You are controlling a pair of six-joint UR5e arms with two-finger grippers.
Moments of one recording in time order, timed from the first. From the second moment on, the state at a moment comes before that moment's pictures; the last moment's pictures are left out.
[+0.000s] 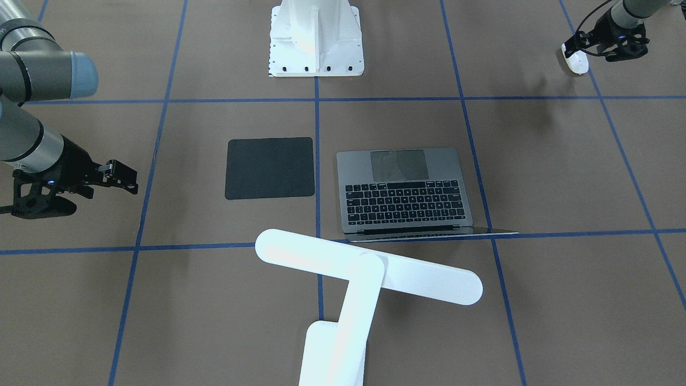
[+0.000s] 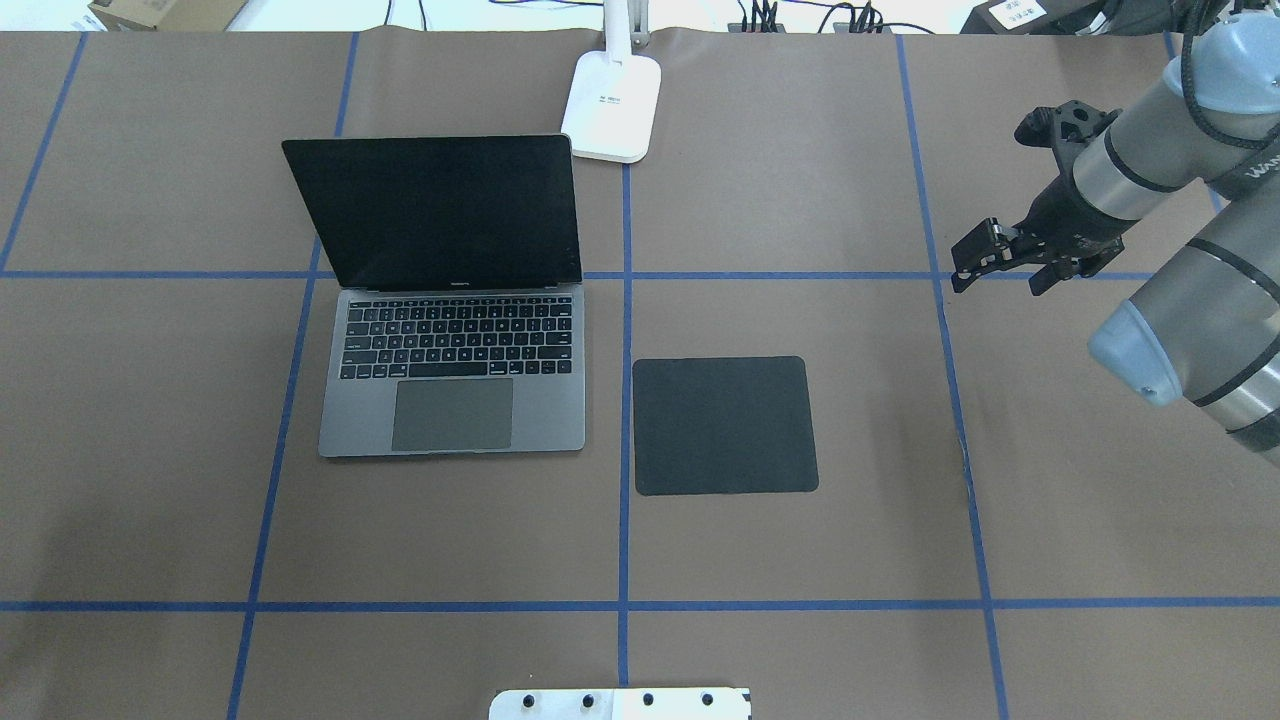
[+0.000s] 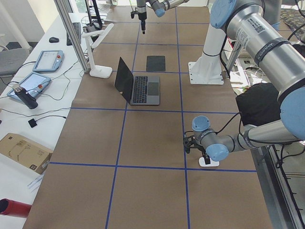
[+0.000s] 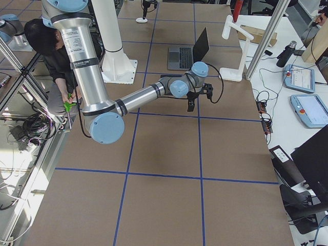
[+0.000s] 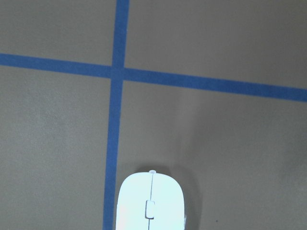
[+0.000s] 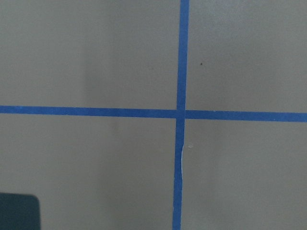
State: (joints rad) left arm -0.41 -0.82 -1.83 -2.64 -2.10 -1.26; right arm 0.99 -1.30 1.71 -1.43 2.32 0.77
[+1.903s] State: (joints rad) left arm -0.31 -0.87 -1.66 -2.85 -2.07 -1.27; right arm 0.97 -1.30 1.70 -1.43 2.30 0.77
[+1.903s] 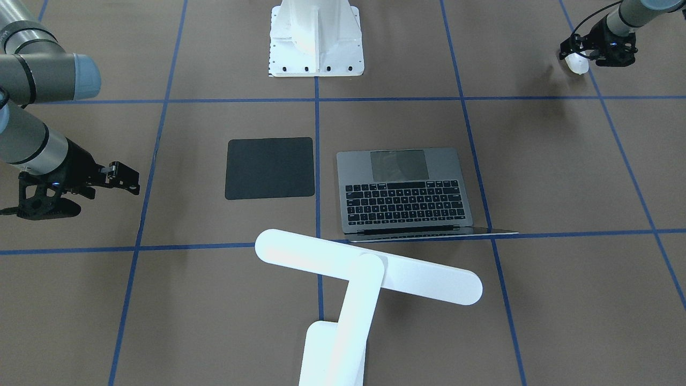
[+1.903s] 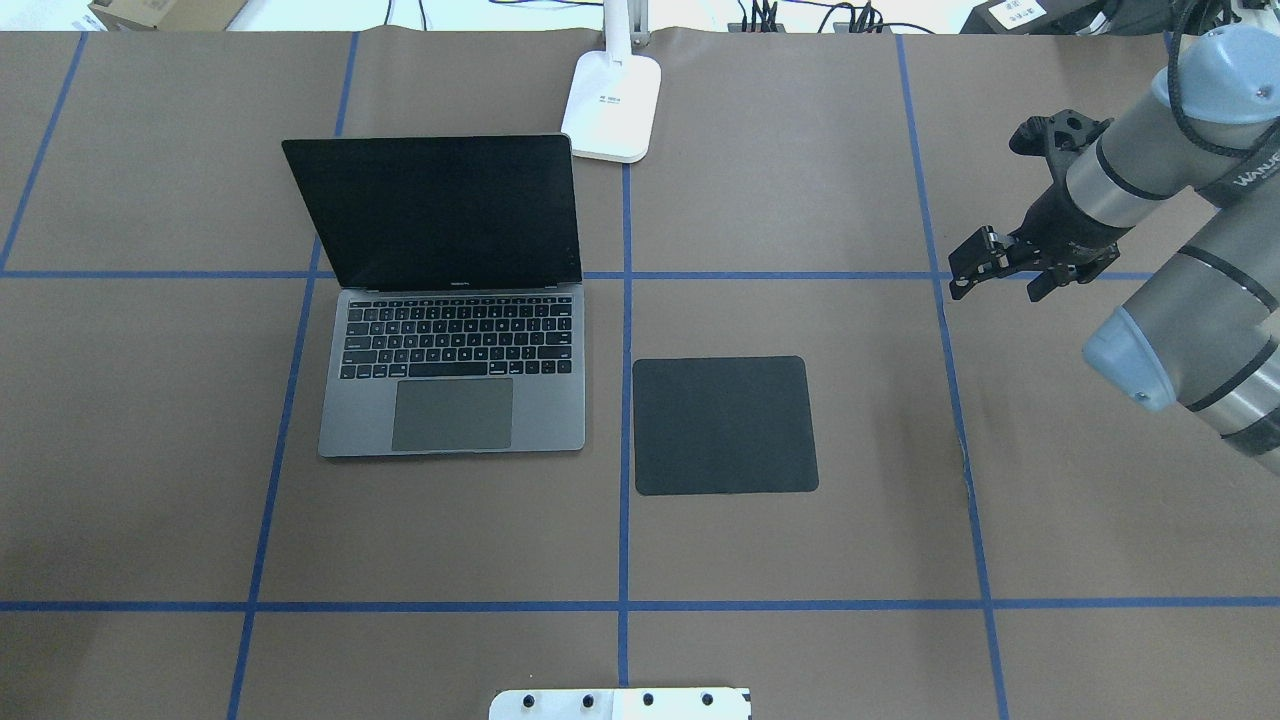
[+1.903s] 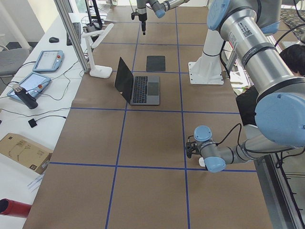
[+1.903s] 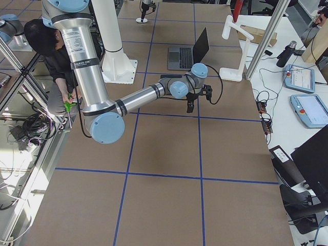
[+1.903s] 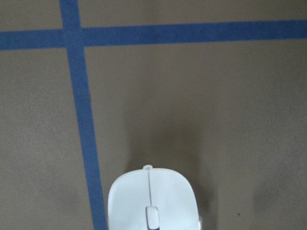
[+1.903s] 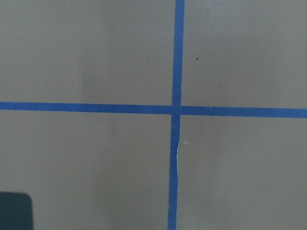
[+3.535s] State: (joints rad) left arm -0.30 -0.87 -1.64 -2.86 -2.07 -1.28; right arm 0.97 -1.30 1.70 -1.43 2.29 0.77
